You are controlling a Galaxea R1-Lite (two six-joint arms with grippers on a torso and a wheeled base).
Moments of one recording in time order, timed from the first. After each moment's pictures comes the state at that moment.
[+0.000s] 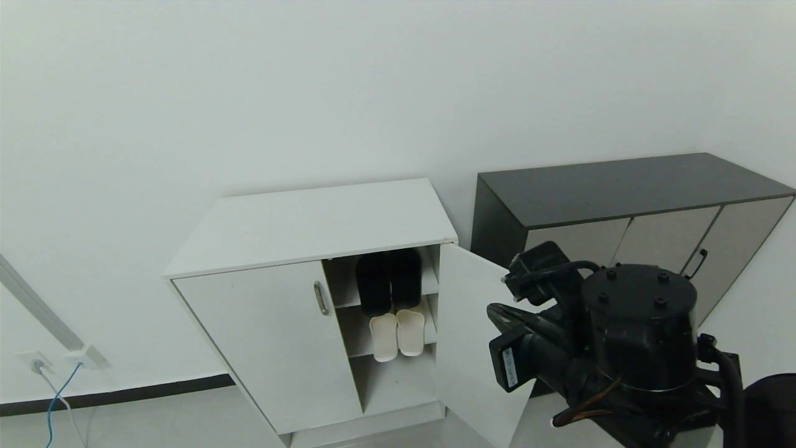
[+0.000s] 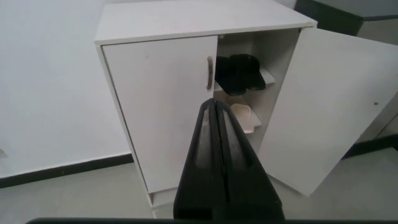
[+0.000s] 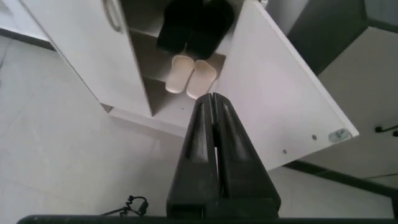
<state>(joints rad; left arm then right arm) 0.00 0.00 0.00 0.00 -0.01 -0.01 0.92 1.68 -0.72 -0.67 -0.48 0.05</state>
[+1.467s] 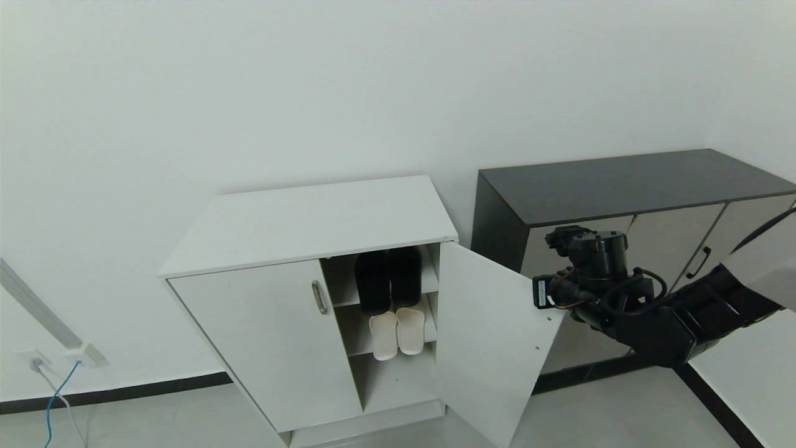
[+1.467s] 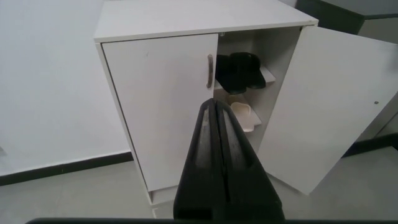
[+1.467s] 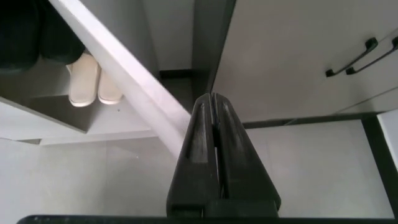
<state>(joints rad) 0.00 0.00 0.00 0.00 -0.01 -0.01 0.42 2.06 -0.94 -0.72 -0.31 0.09</state>
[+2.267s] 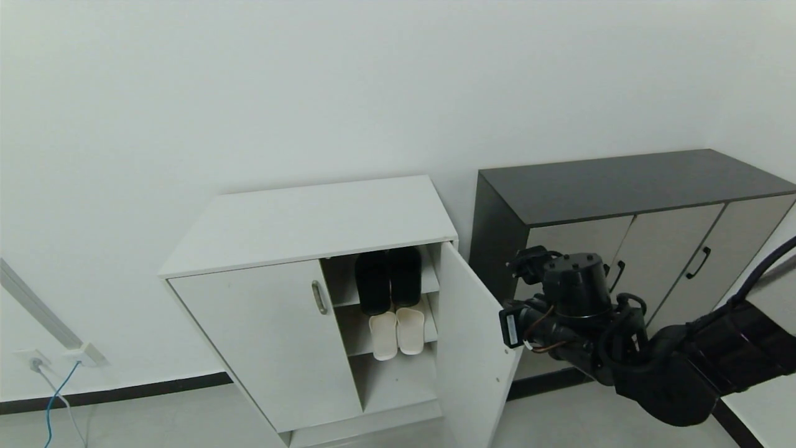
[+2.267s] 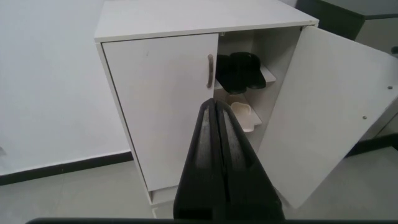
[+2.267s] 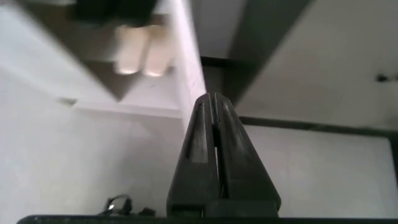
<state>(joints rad) 0.00 0.00 0.00 0.00 -0.01 -0.01 0.65 1.95 -0.81 -0.71 -0.31 0.09</state>
